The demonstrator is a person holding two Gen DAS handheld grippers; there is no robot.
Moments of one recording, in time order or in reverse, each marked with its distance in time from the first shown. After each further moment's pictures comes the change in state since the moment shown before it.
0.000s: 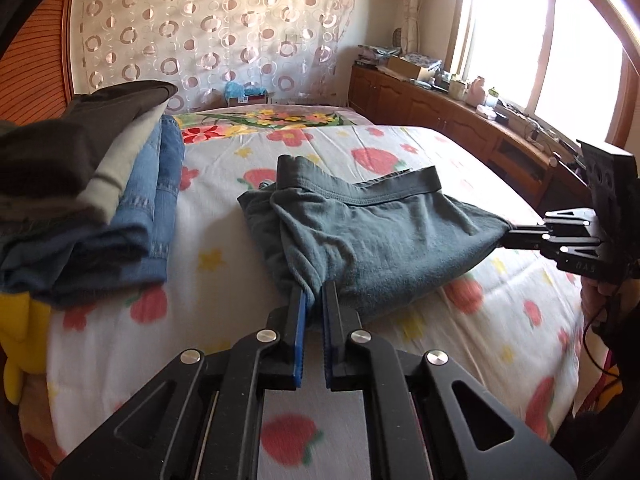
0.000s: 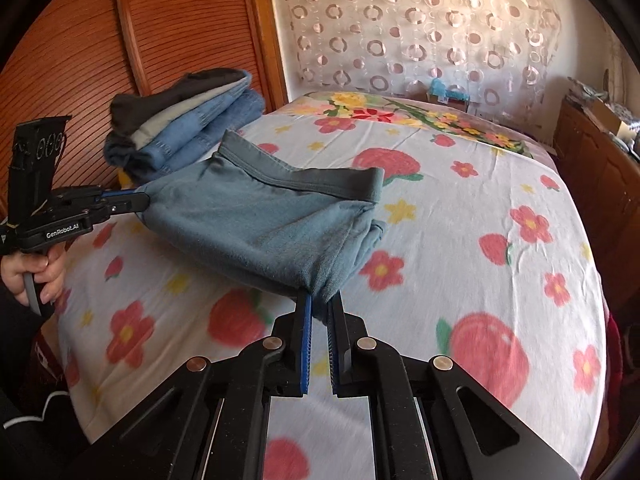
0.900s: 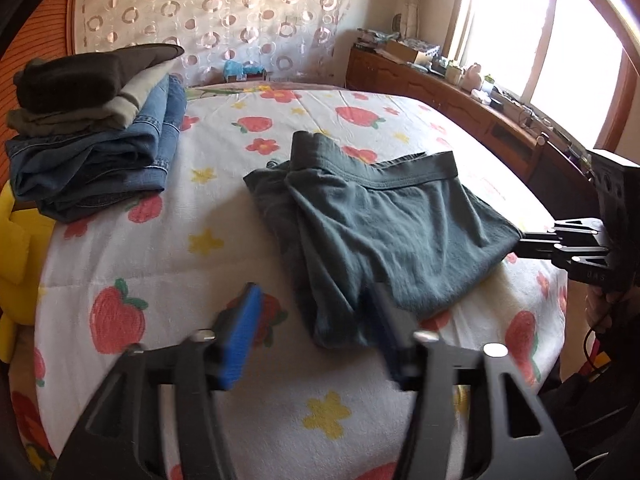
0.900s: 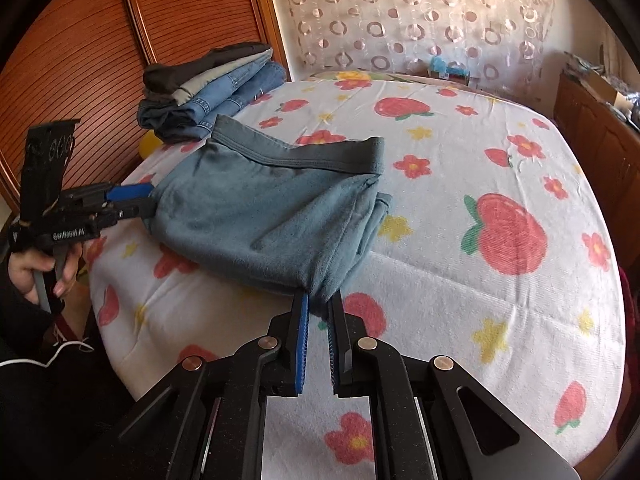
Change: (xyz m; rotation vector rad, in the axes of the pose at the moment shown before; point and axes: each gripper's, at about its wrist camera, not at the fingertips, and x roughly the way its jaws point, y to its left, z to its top) left arm -0.018 -0.016 -0.048 -0.027 0.071 -0.014; right arm -0.043 0.022 -0.061 0.052 0.056 0.031
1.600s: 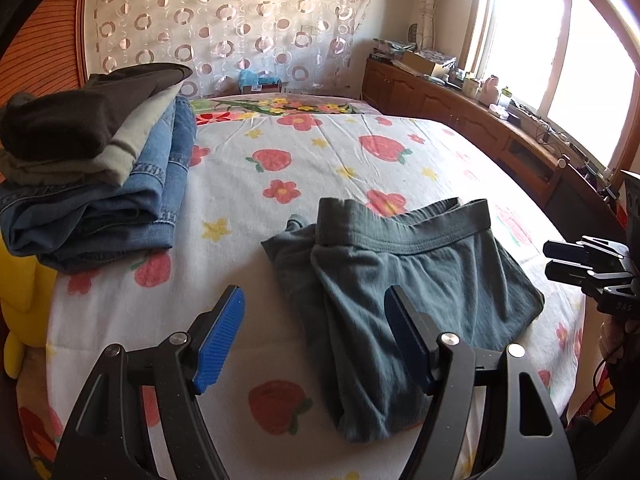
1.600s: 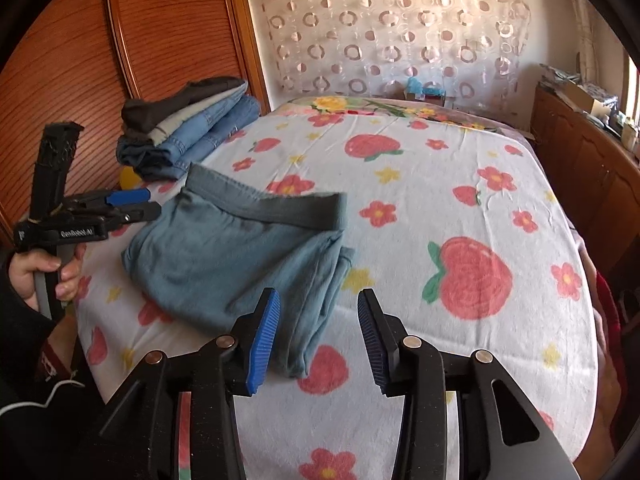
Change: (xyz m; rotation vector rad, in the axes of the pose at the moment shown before) left arm 0.020 0.010 0.042 -0.022 -0.038 0.049; right arm -0.018 -0.007 0.018 0.036 -0.092 -0.064
